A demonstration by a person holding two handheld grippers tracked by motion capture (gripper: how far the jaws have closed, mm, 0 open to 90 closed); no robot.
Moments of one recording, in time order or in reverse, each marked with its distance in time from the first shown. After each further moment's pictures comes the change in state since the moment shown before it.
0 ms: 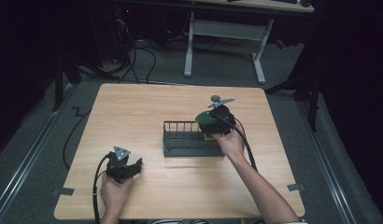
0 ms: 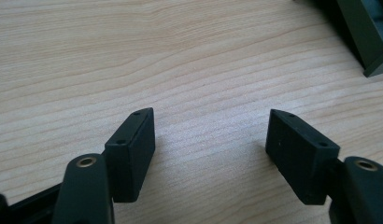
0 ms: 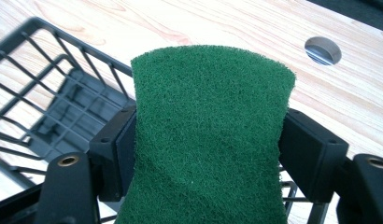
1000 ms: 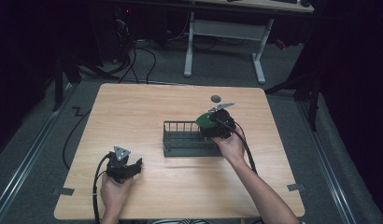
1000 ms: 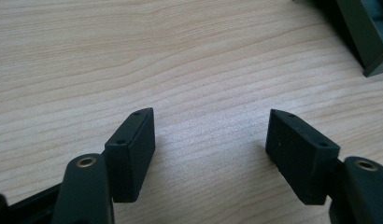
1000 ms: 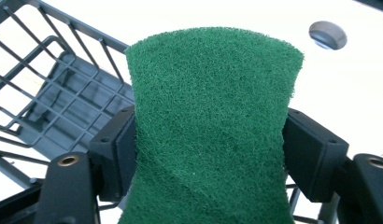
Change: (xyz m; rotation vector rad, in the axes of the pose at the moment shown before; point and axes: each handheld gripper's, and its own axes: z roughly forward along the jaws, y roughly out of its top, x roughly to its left) left arm 0.000 0.000 0.000 0.000 -0.001 0.001; right arm 0.001 -0.011 0.006 0.011 -0.009 0.000
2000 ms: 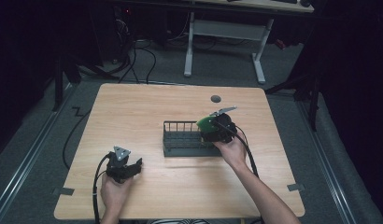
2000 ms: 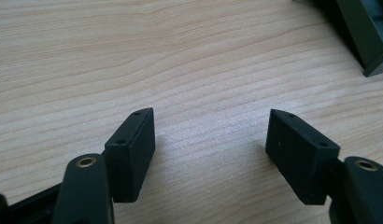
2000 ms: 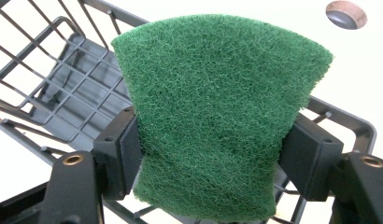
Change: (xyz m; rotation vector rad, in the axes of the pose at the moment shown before) left arm 0.000 0.000 0.000 0.000 0.000 0.001; right arm 0.001 -0.014 -0.001 0.030 0.052 0.025
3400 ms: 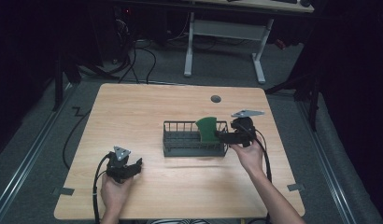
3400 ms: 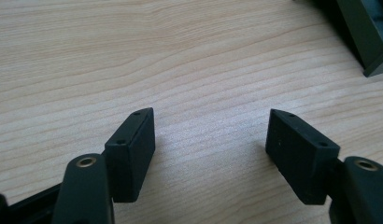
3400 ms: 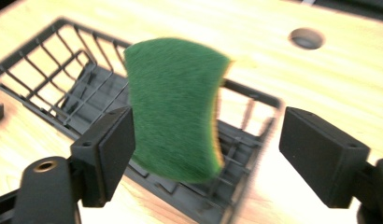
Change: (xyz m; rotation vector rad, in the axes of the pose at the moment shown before) left arm 0.000 0.000 0.000 0.000 0.001 0.000; right arm -0.034 -0.030 -0.050 -0.182 0.039 0.065
